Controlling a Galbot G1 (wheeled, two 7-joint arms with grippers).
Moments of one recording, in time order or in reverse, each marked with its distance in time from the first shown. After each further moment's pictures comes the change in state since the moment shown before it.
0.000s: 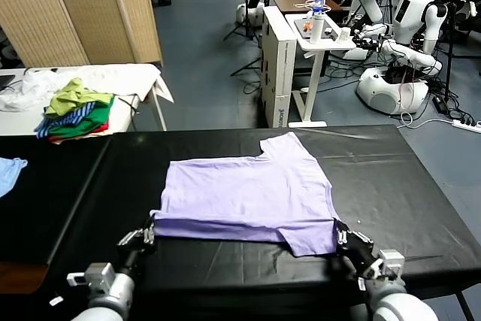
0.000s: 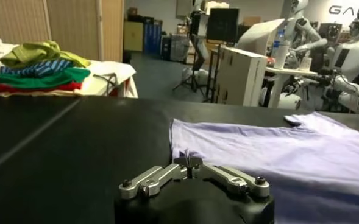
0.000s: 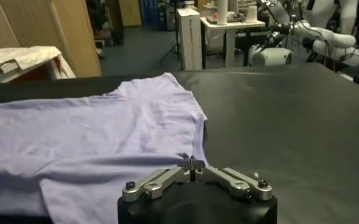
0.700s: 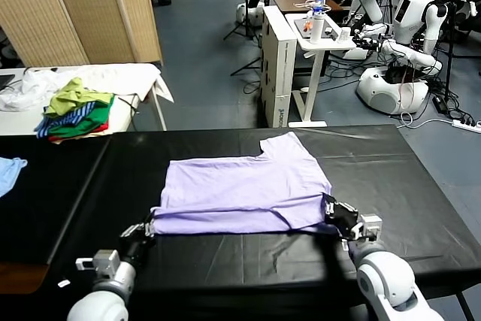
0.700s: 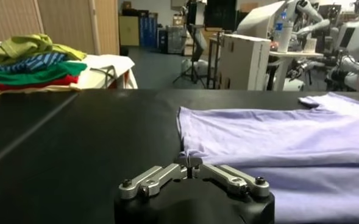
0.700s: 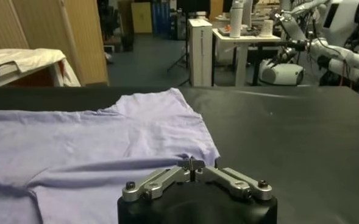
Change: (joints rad) left arm -0.077 0.040 0.014 0.107 0.000 0.006 0.016; right arm 0.069 -0.001 -0.029 -0.054 -0.003 -0.008 -0.054
